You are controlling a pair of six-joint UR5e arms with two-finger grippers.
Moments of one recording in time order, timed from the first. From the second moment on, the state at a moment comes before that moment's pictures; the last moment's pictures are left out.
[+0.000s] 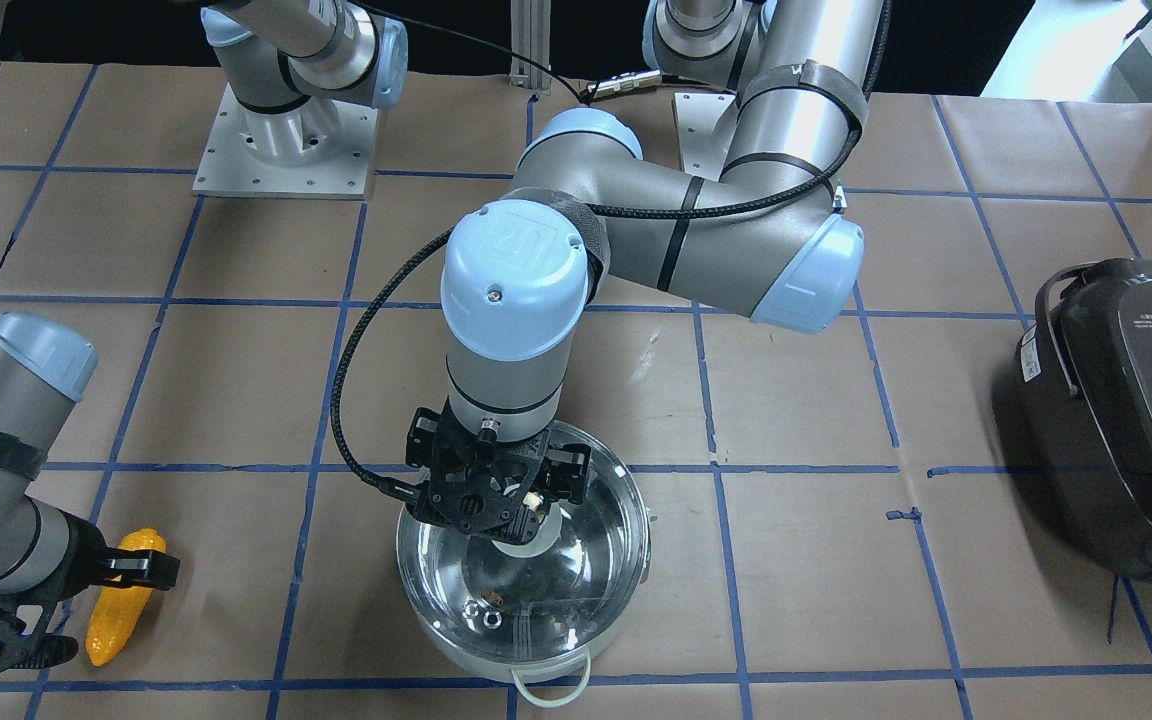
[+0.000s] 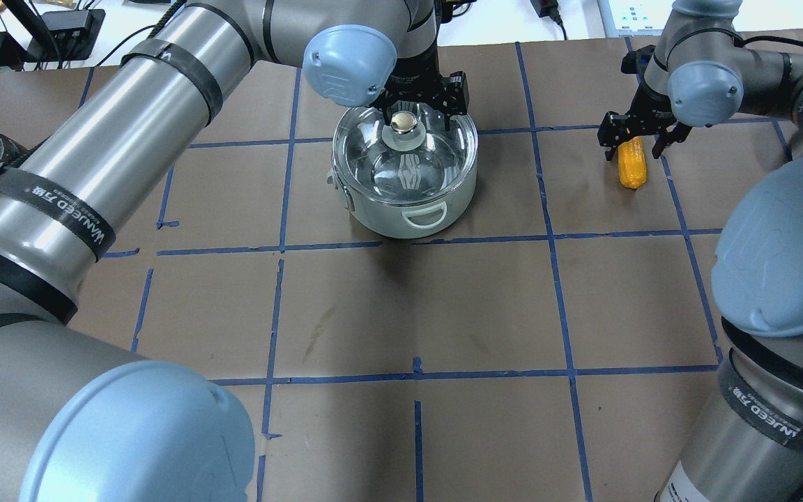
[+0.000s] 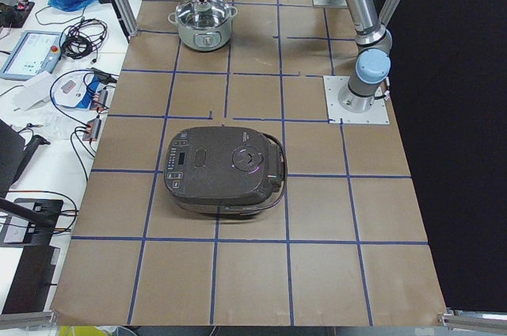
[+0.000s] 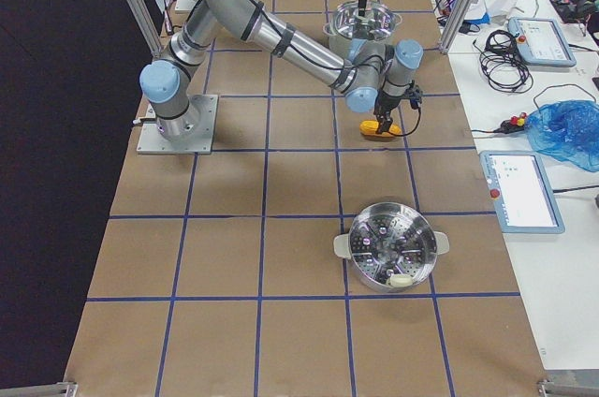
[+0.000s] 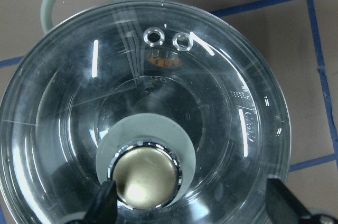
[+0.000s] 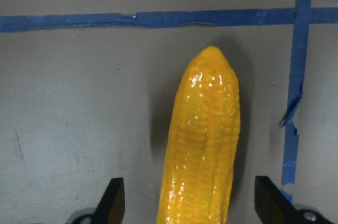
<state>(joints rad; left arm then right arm) -1.92 -2.18 -1.12 -1.33 1.53 -0.14 1.34 -0.91 1.43 -2.03 -1.61 -0.21</state>
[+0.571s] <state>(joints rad) -1.92 -2.18 -1.13 -1.34 1.57 -0.10 1.33 -0.88 1.43 -2.06 -1.61 -0.21</state>
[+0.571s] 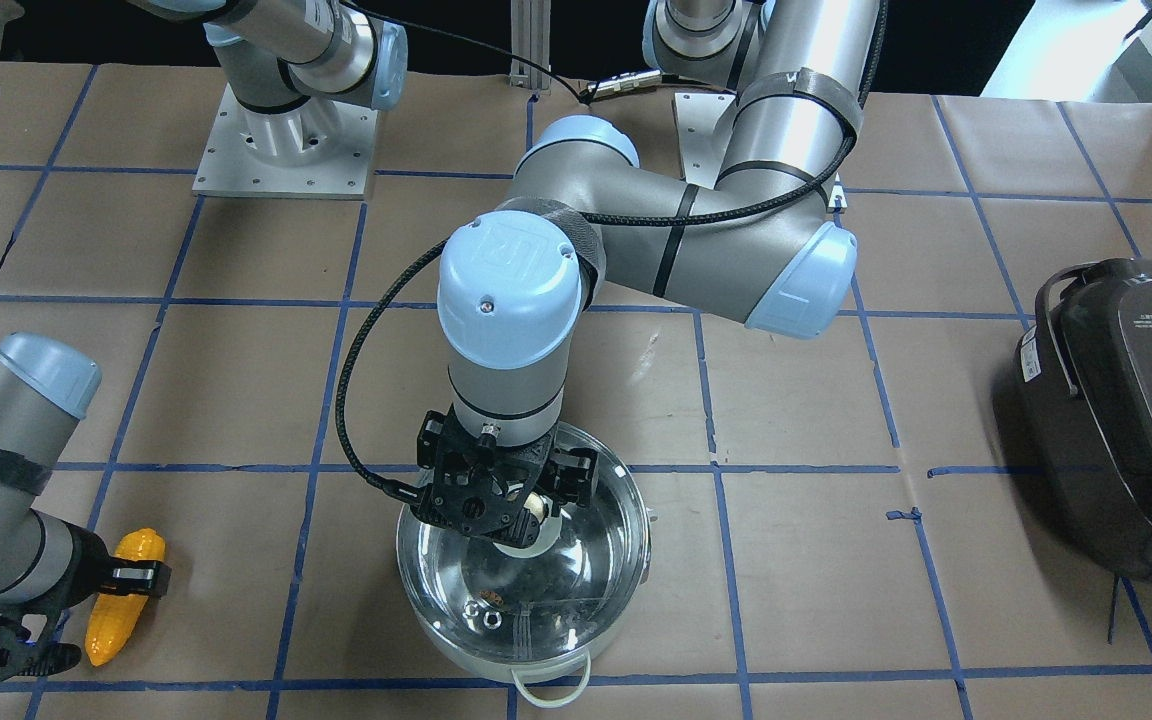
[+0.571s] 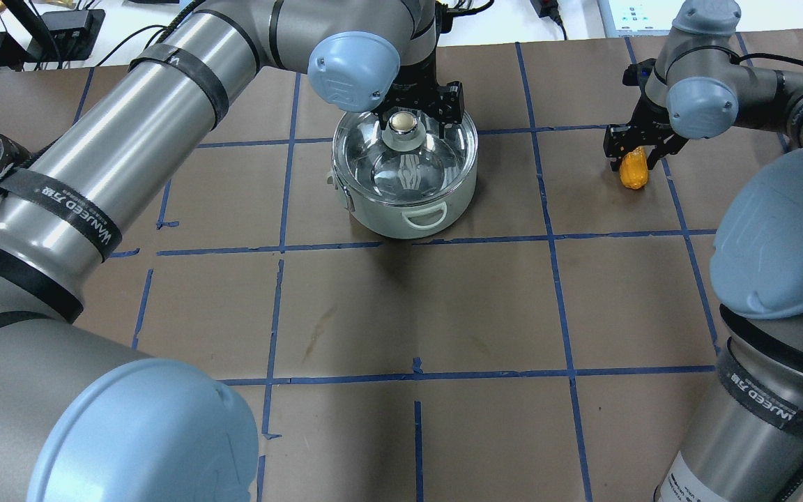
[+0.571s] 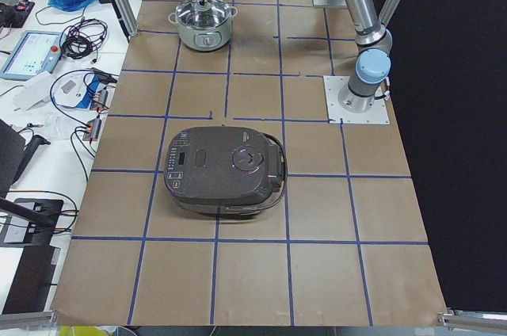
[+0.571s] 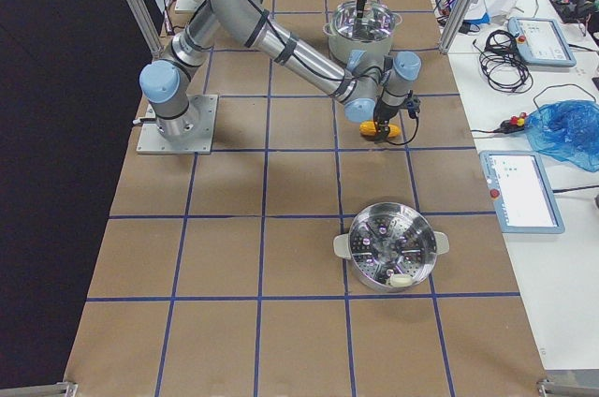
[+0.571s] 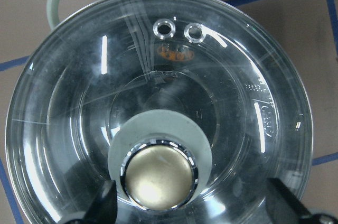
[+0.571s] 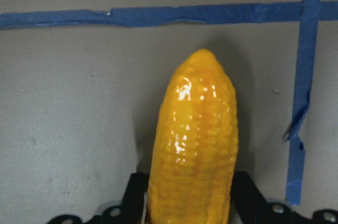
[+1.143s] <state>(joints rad) -1.92 -2.18 -1.13 -1.33 1.57 -0.06 1.34 -0.96 1.41 -2.02 -1.60 -0.19</state>
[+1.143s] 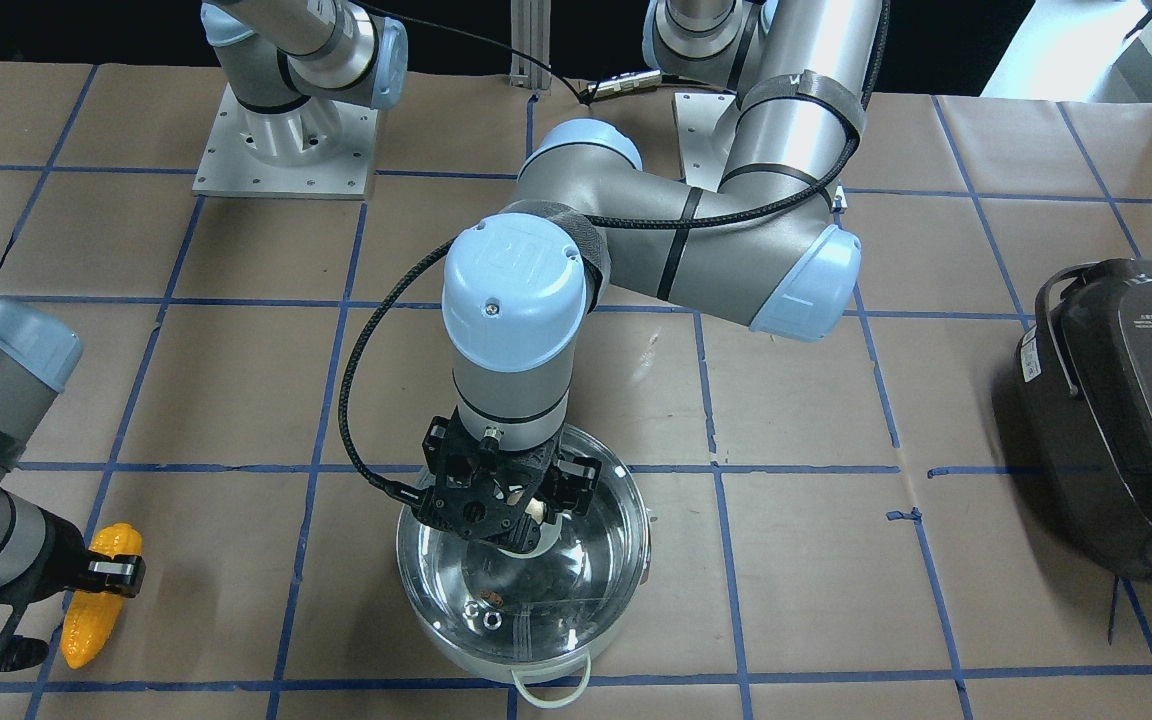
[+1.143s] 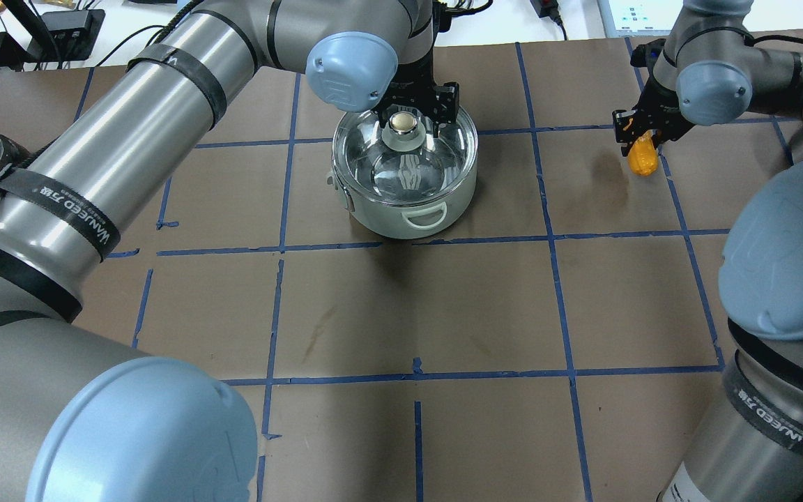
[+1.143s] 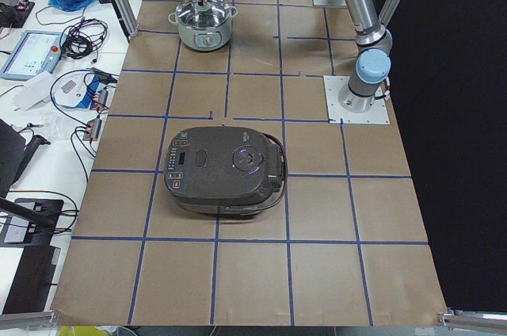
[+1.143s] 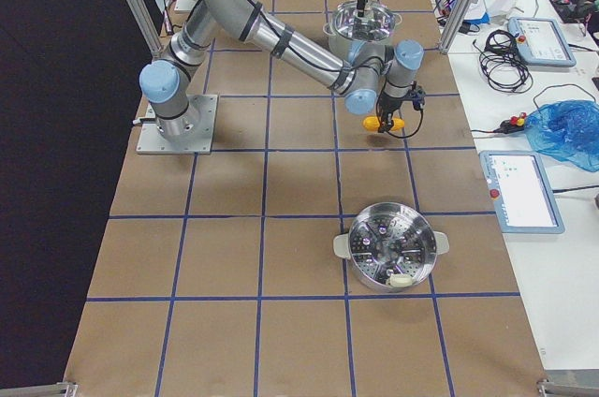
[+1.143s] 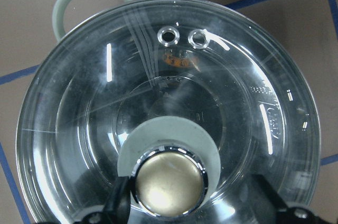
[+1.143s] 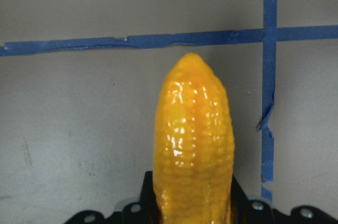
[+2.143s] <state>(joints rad) -1.88 -2.11 -1.08 -1.44 1.62 -0.04 1.51 -1.17 1.41 -1.87 -1.60 -0.08</state>
